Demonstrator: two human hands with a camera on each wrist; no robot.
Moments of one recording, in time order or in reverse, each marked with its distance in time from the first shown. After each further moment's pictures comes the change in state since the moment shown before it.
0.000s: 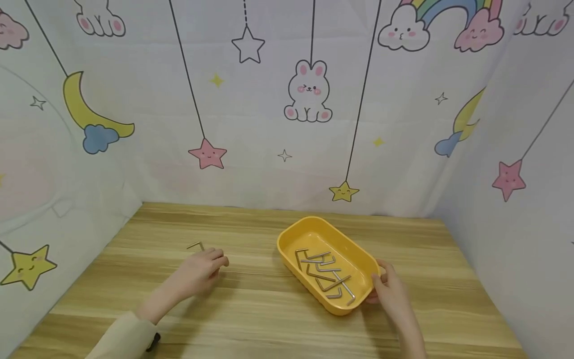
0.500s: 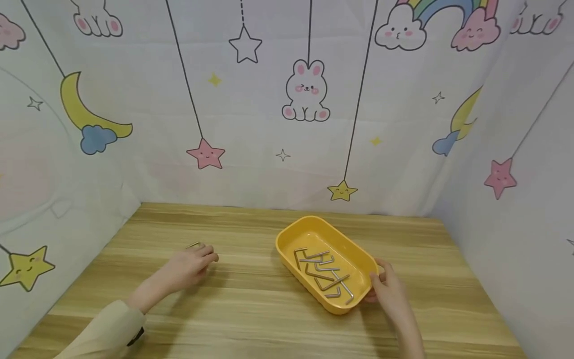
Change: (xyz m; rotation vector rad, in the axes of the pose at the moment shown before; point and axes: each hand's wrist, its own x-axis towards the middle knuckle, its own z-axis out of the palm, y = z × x) left_hand -0.008 -0.032 0.000 0.074 -0.016 0.087; right_hand -0.001 -0.001 0.000 0.000 0.000 0.001
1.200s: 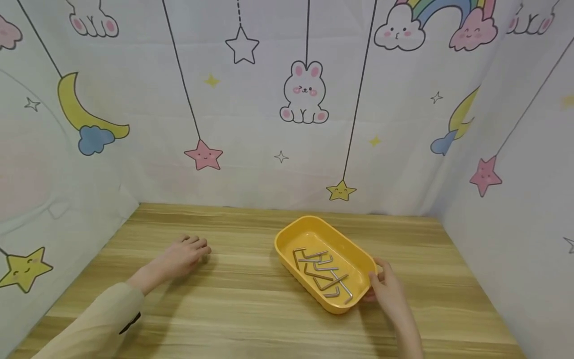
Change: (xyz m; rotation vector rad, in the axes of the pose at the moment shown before) left_hand -0.003 -0.043 0.020 0.112 -0.034 0.058; right_hand -0.001 -0.002 -0.001 0.015 -0.003 0.001
